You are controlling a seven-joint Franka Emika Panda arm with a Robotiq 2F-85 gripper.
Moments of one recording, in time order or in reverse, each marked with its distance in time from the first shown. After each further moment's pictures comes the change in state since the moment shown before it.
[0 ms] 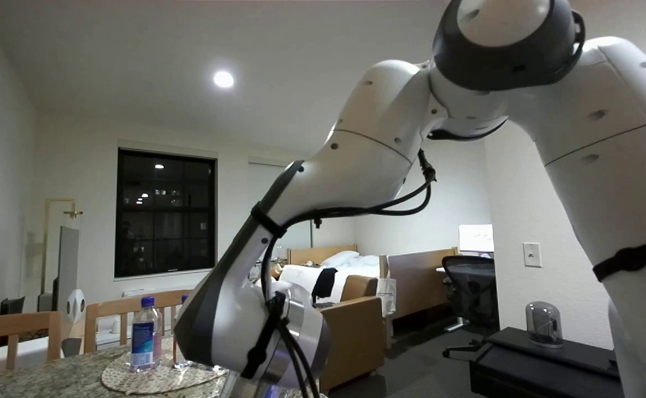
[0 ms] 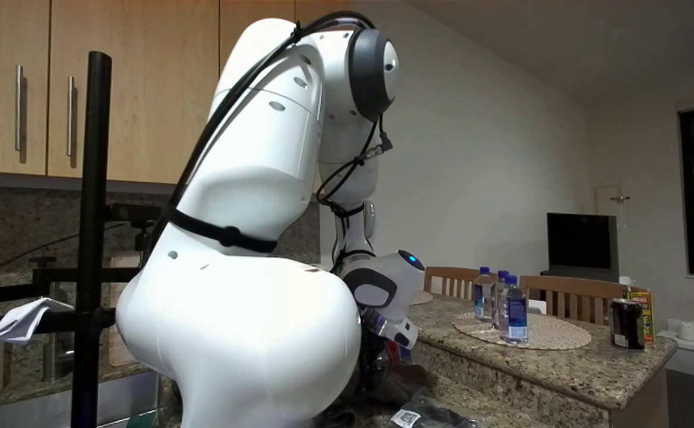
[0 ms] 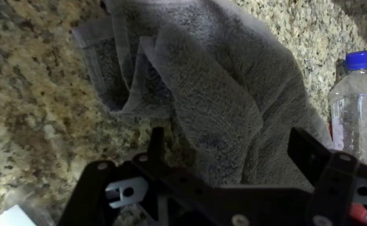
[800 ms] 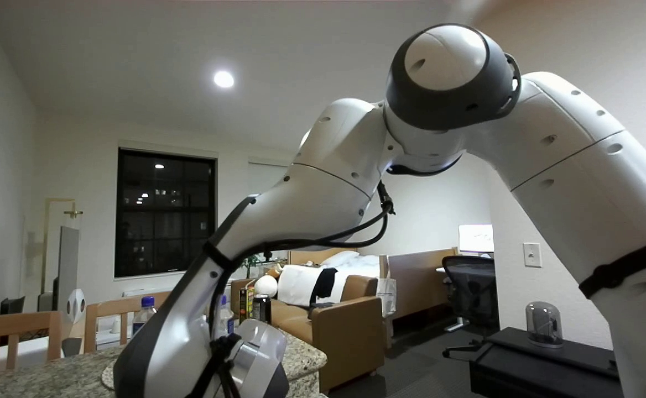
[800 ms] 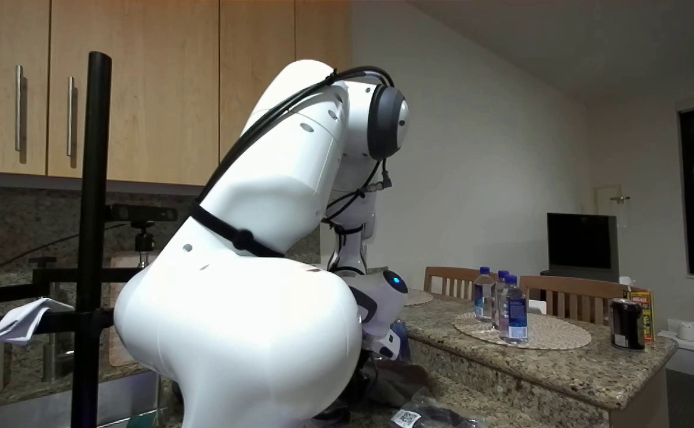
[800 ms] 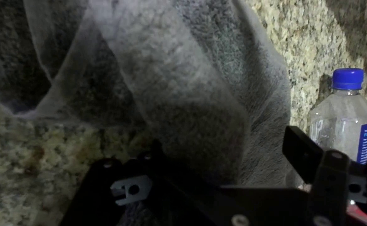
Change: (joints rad) arm 0.017 0.201 0.096 0.157 0.191 0.118 -0.282
